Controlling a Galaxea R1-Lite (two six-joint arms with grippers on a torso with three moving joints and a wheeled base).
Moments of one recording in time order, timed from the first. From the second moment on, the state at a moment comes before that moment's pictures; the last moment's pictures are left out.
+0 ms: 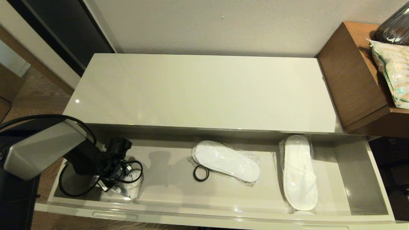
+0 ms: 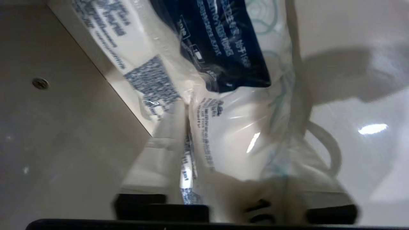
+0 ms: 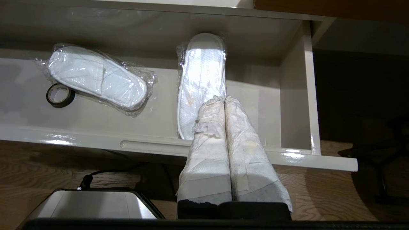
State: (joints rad) left arm -0.04 2.34 -1.08 -0.22 0.33 -0.84; right arm 0.01 0.00 0.00 0.00 0.00 -0.04
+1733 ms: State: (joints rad) left arm -0.36 1.64 -1.19 0.41 0.46 -0.81; right arm 0.01 0.00 0.00 0.00 0.00 -0.04
